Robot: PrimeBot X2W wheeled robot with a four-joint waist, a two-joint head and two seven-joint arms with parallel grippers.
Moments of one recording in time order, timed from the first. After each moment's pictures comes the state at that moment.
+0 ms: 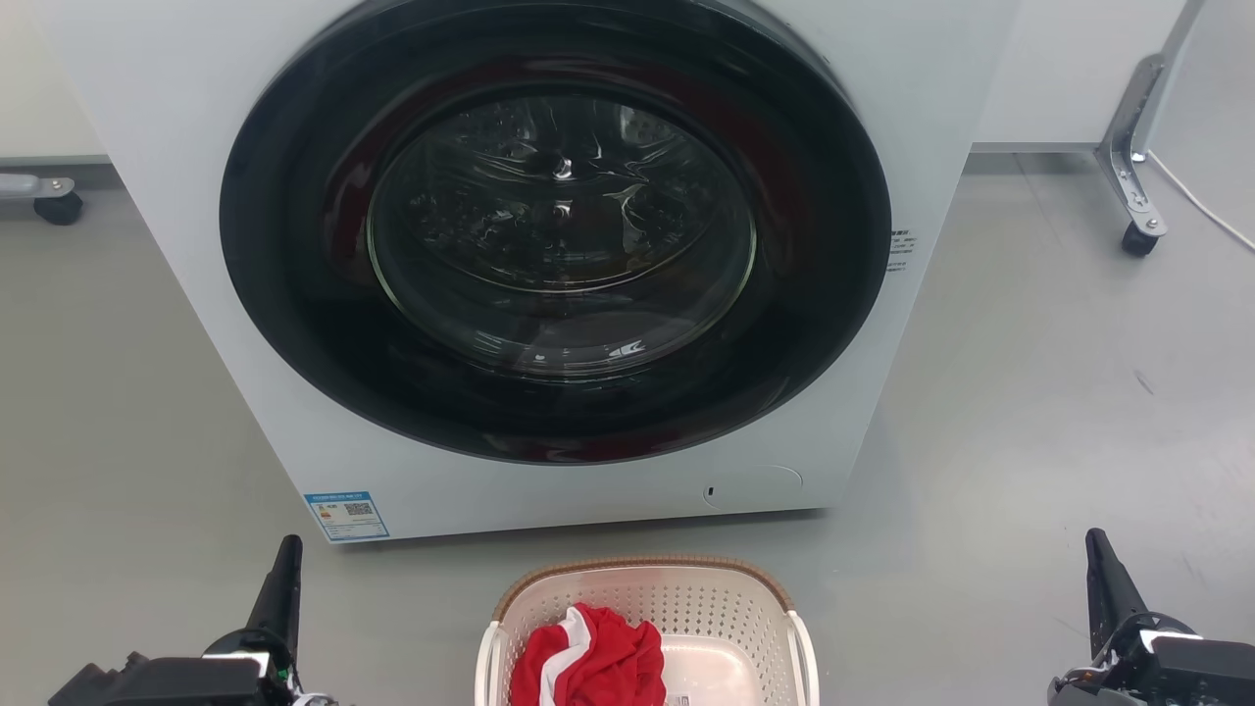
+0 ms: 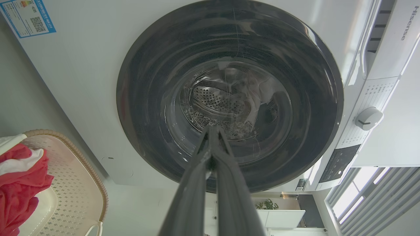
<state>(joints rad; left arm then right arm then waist) -0.08 0.04 0.09 0.30 -1.60 -0.12 0.11 -0.09 -0.04 -0.13 0.30 1.60 0.12 0.11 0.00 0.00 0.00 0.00</state>
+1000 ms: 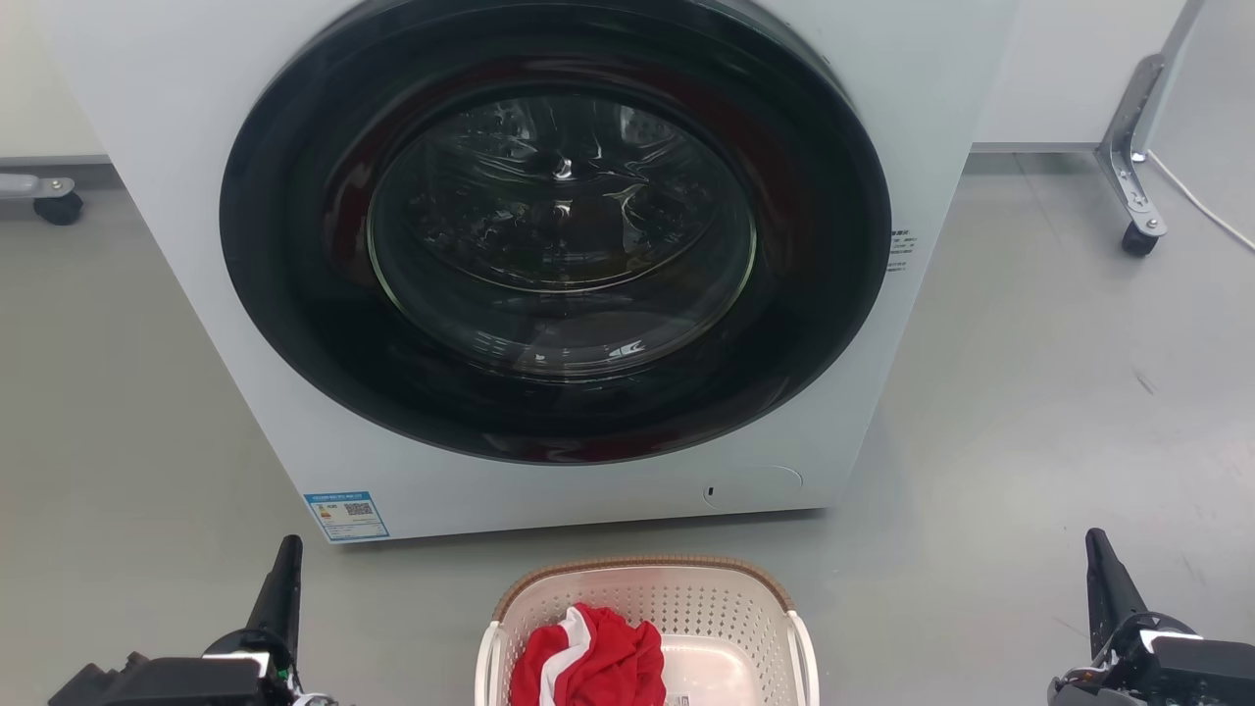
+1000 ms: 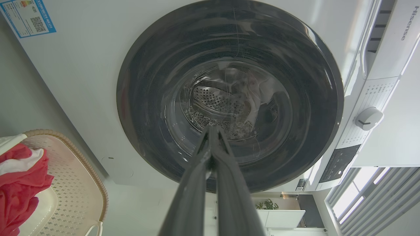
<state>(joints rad) -0.08 0.04 0.09 0.30 -1.60 -0.12 0.11 -0.09 -0.04 -0.13 0.30 1.60 0.12 0.11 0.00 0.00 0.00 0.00</state>
